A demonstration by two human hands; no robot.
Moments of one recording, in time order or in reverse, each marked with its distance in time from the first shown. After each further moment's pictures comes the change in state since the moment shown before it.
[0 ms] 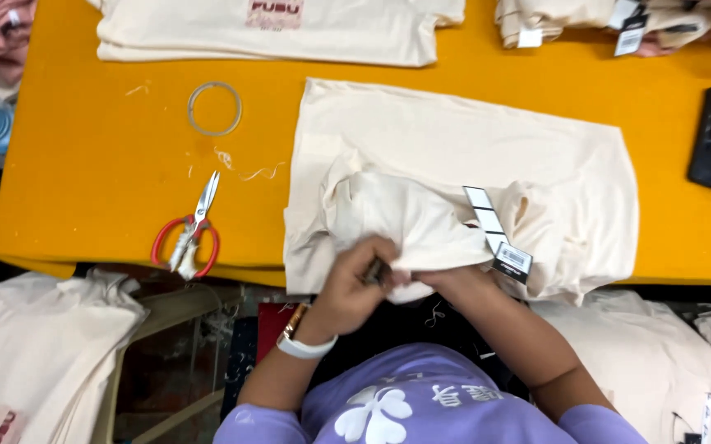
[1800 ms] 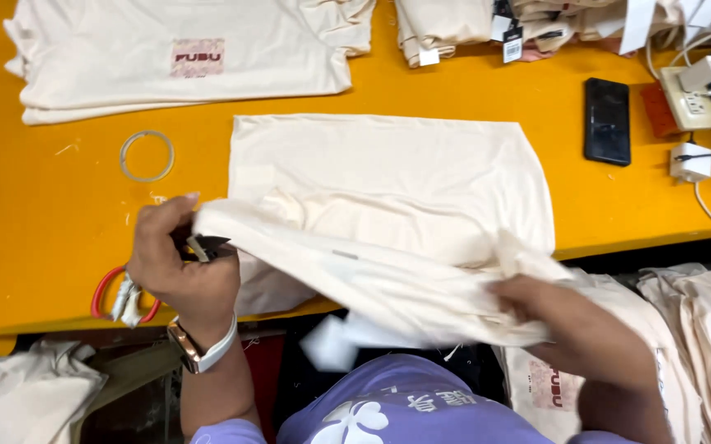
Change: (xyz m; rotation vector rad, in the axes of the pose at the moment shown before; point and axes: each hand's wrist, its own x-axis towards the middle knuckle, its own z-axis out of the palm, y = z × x) left_hand 0.039 0.092 -0.027 1.044 0.573 0.767; right_hand -0.158 -0.189 -0.123 -0.905 -0.338 0.263
